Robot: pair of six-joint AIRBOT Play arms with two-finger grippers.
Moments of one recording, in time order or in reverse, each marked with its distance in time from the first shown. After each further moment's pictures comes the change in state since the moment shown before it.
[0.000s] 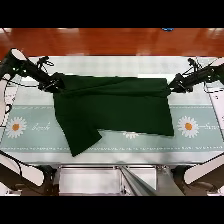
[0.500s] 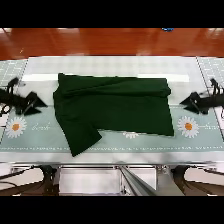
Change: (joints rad) left arm 0.333 0.493 -0.720 -0.059 0.180 0.052; right arm -0.238 0.481 -0.719 0.065 -0.271 -0.082
